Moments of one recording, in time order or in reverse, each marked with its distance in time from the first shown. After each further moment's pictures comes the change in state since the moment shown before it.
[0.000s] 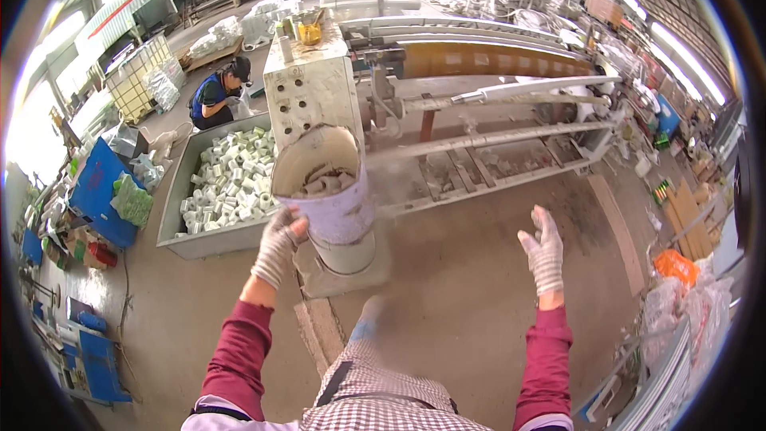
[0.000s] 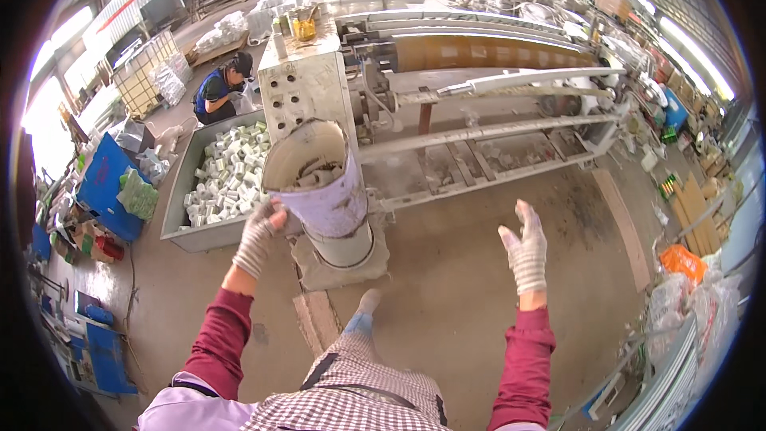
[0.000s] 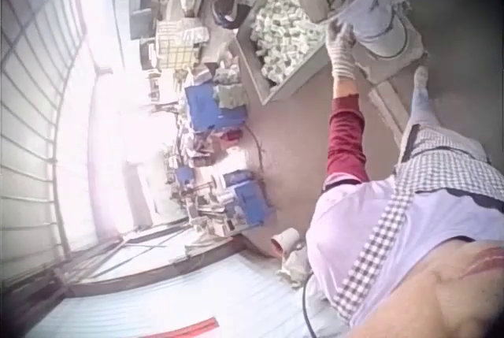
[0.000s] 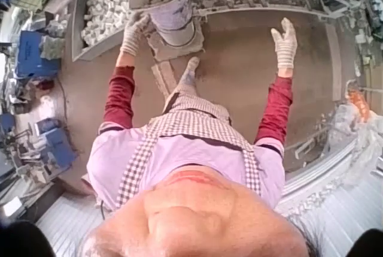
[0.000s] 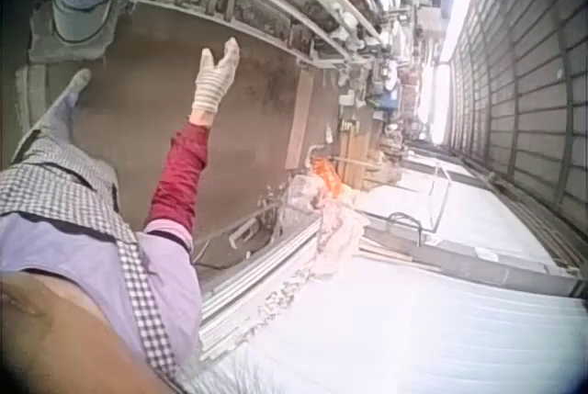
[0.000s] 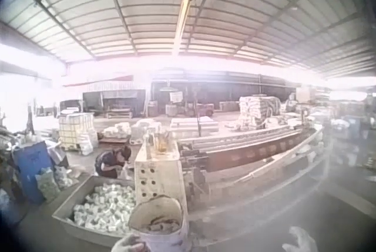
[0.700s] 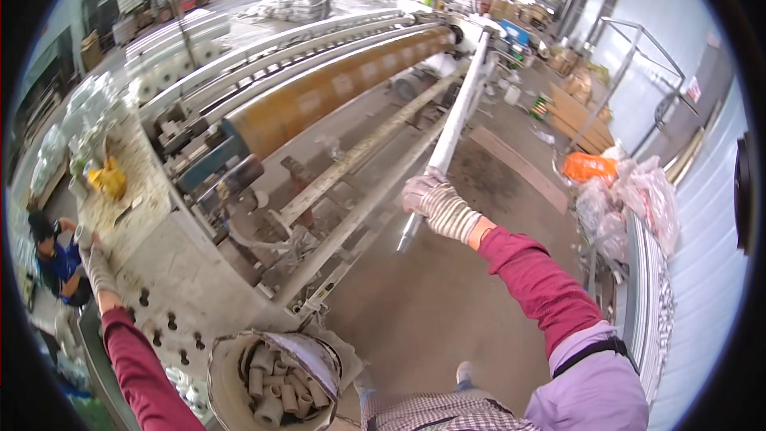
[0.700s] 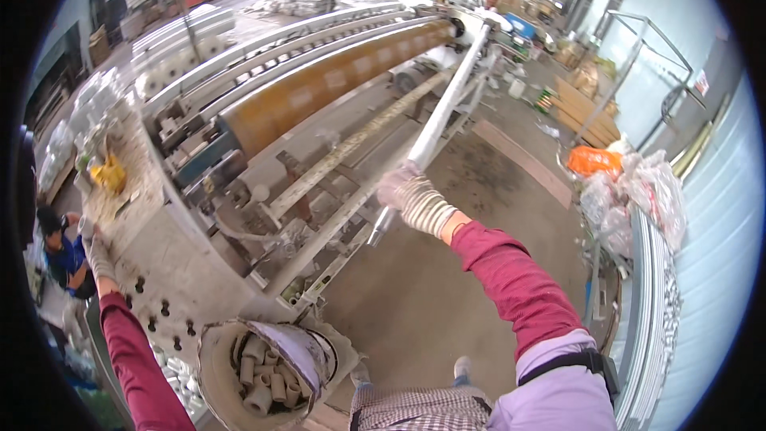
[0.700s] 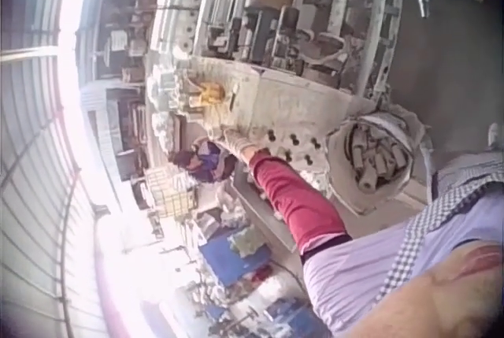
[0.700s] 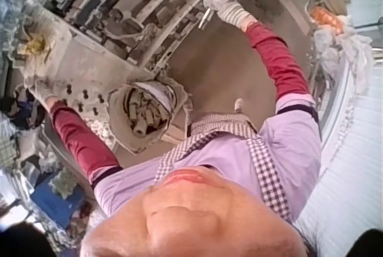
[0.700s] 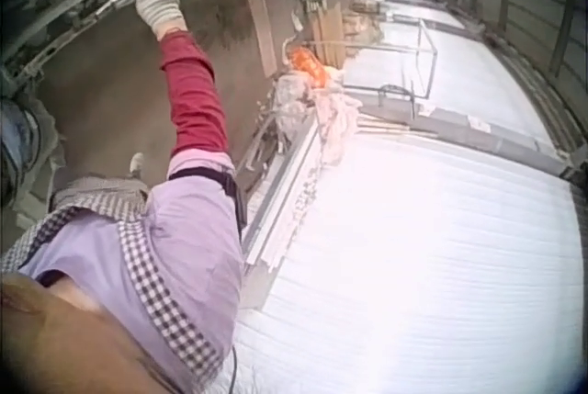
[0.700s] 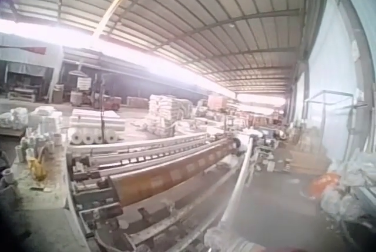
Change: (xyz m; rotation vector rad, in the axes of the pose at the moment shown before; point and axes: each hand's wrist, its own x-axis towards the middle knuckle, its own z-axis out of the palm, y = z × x) left_hand 0.708 0.085 -0.210 0.381 0.427 0.557; right_hand 0.376 0.044 0.162 -1.019 -0.360 -0.504
